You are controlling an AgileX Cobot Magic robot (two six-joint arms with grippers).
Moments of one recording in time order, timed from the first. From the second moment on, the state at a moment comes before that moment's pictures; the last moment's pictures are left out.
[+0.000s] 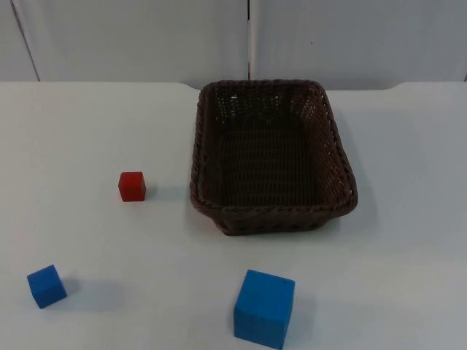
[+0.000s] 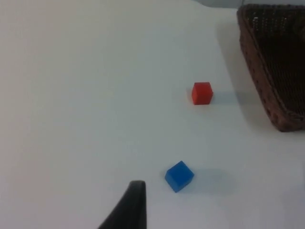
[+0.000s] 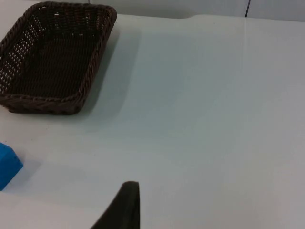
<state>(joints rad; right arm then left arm) 0.14 0.00 -0.52 0.01 1.08 -0.04 0.02 0.24 -0.56 -0.20 0.99 0.06</state>
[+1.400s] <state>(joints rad) 0.14 0.00 -0.52 0.01 1.08 -0.04 0.02 1.09 -0.93 -0.54 0.80 0.40</state>
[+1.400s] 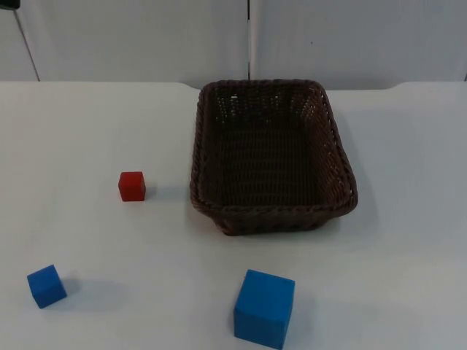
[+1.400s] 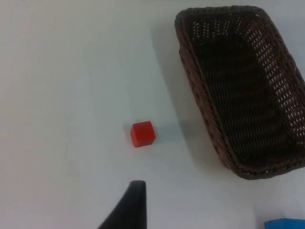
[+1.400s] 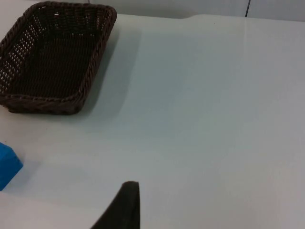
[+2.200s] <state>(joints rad) 0.14 0.00 -0.52 0.01 1.08 -0.04 -0.12 1.44 -1.16 -0.55 0.76 0.42</state>
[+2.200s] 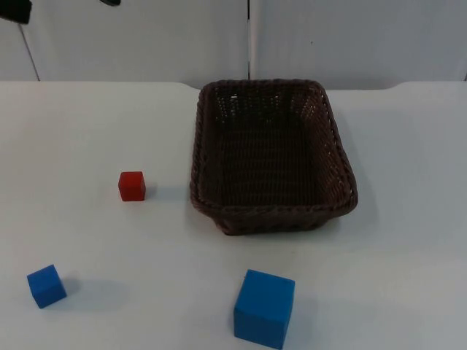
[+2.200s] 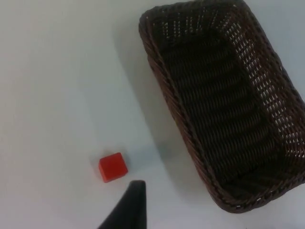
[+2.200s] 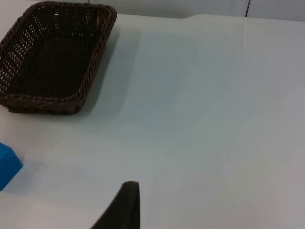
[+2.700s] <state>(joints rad) 0.14 0.00 -0.52 0.01 1.08 -0.04 -0.17 1.65 -1.22 -0.55 0.71 0.42</state>
